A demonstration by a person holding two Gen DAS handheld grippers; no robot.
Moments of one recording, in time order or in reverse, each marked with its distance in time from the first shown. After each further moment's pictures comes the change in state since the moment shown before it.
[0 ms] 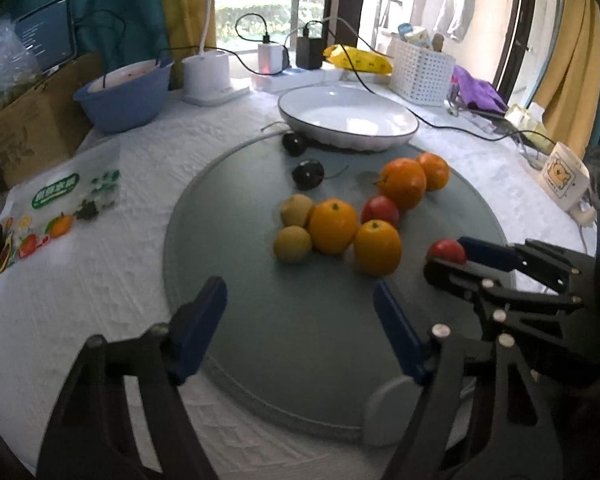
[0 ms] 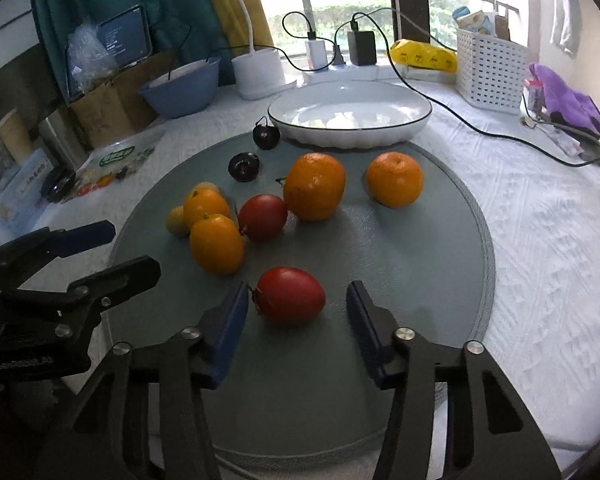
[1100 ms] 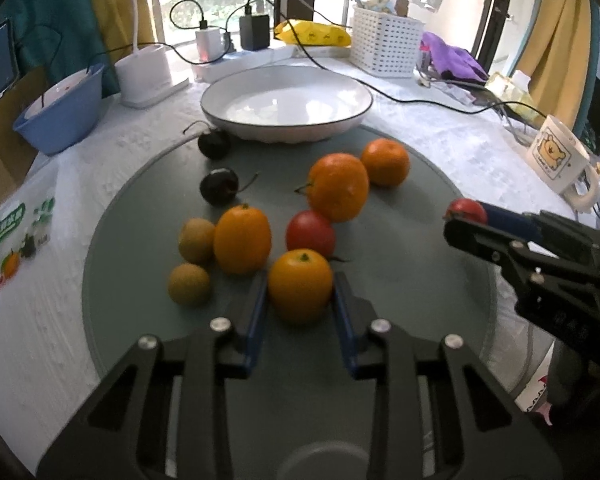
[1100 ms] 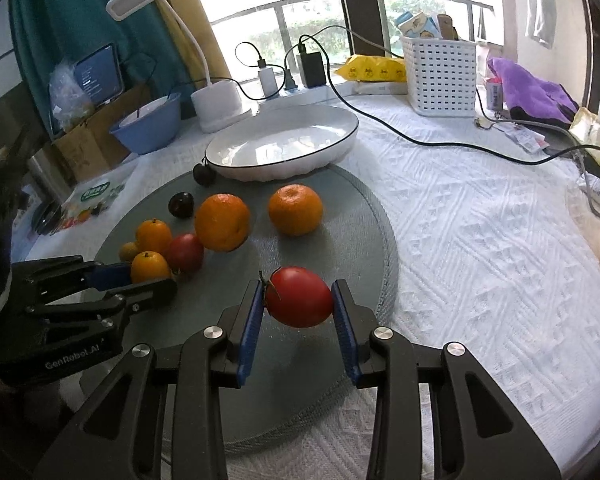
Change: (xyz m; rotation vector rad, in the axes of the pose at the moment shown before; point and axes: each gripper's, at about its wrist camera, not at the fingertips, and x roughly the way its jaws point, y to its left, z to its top) left arm 0.035 -0.051 0.025 0.086 0.074 -0.050; right arm -0.024 -0.059 0.007 0.063 -0.068 -0.033
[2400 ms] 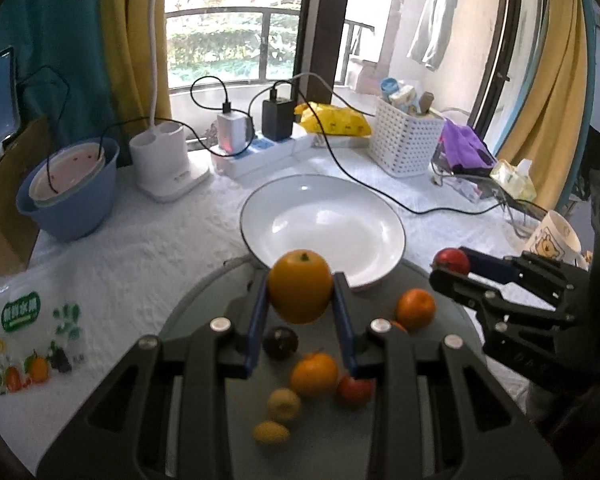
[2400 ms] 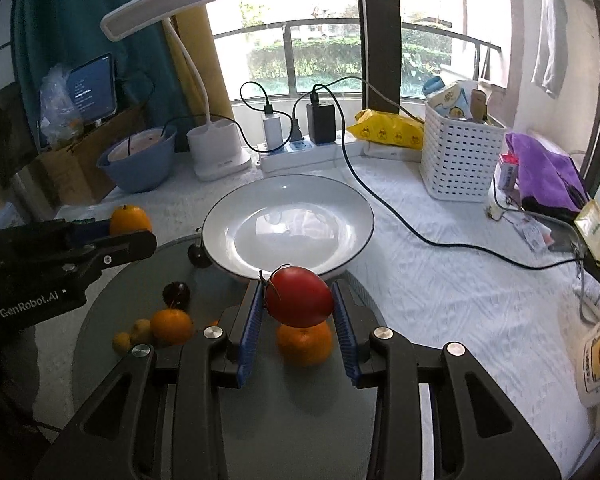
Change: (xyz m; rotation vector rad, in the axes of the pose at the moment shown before) left arm -0.017 0.057 0.087 -0.038 -0.184 -0.057; right arm 0.020 0.025 0.082 -0.091 -0.070 -0.073
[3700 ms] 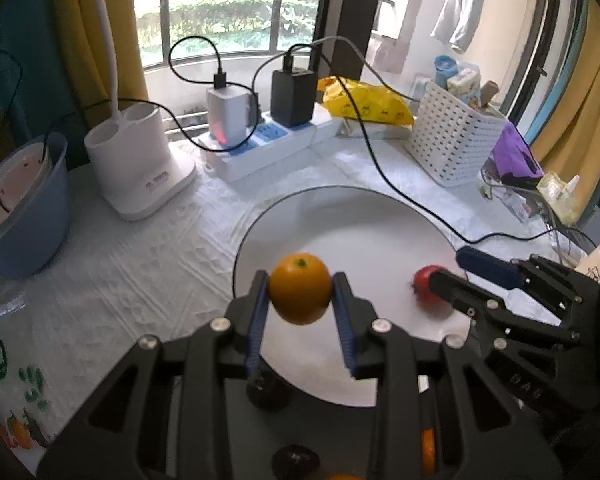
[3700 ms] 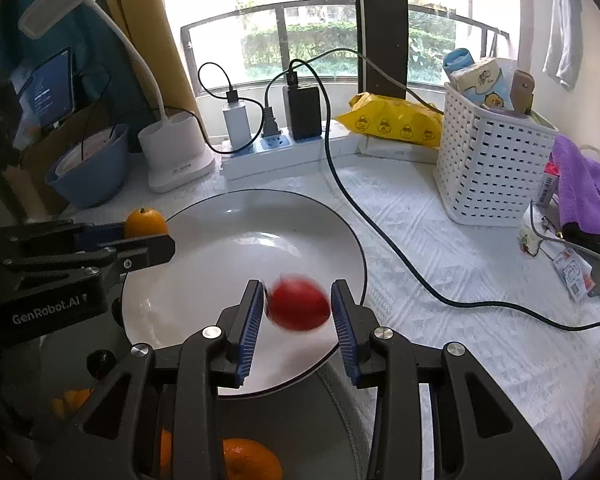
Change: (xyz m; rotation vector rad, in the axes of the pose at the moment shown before) left arm 0.102 0.015 0.049 -0.044 0.114 0.036; right arm 0.091 -0.035 0.046 0.008 0.055 0.001
